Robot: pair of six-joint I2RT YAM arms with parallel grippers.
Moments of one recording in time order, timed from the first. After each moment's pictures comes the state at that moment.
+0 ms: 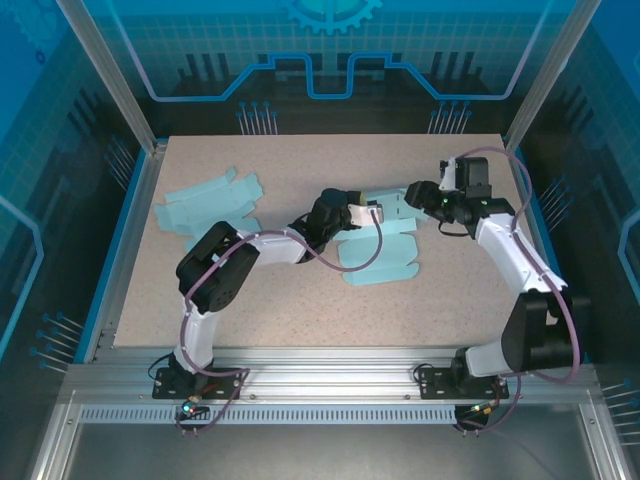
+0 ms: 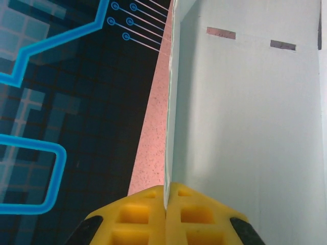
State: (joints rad) left arm -0.69 2.05 1.24 0.52 -0.16 1.07; right arm 0.06 1.43 1.11 -0.46 -0.36 0.49
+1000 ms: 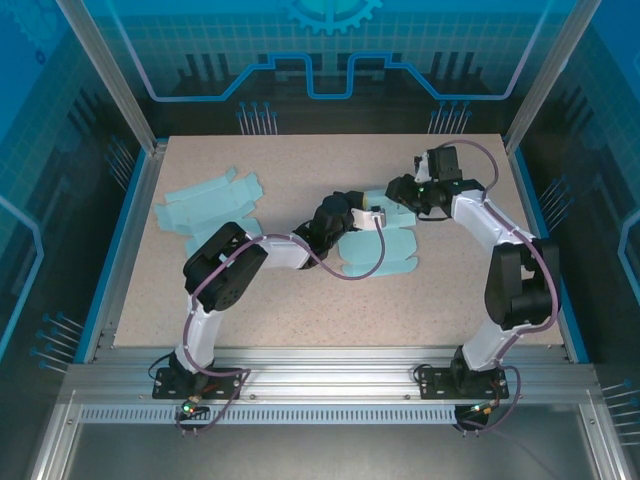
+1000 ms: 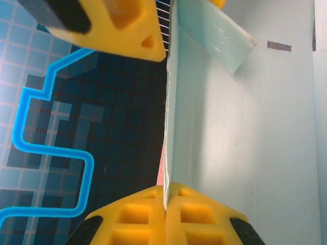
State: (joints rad) left arm -0.71 2.09 1.21 0.67 -0.22 1.18; right arm 0.14 1.70 1.26 -0.42 -0.40 0.57
